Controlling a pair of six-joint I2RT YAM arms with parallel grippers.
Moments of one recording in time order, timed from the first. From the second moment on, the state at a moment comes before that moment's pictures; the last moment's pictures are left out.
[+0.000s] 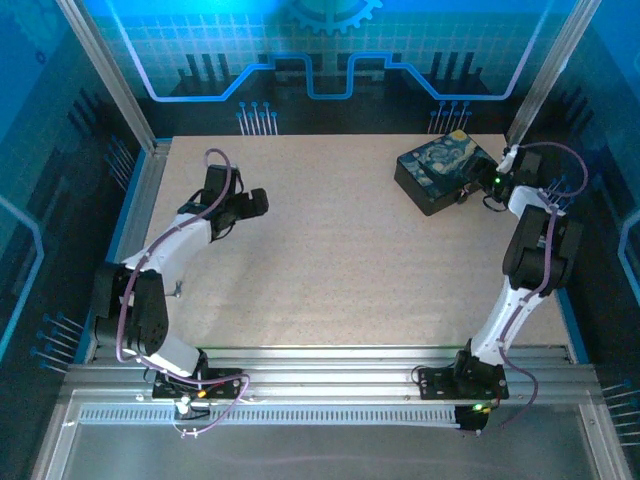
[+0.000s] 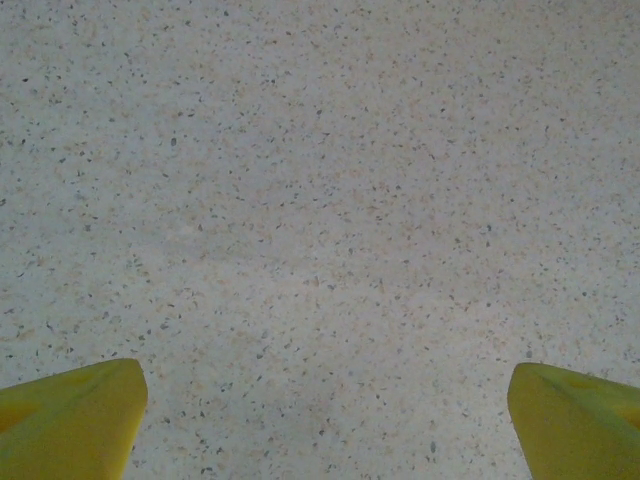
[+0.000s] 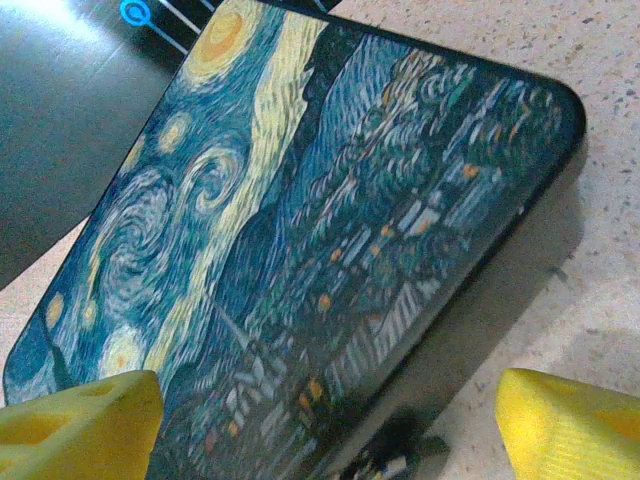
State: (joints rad) left arm -0.15 1.54 1.05 -0.31 -0.08 -0.39; right arm -0.36 2.04 1.43 -0.10 -0.43 0.40
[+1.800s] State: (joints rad) left arm -0.05 1.56 1.15 -0.70 -0.23 -0.80; right arm 0.29 2.16 1.60 -0.27 -0.48 0.40
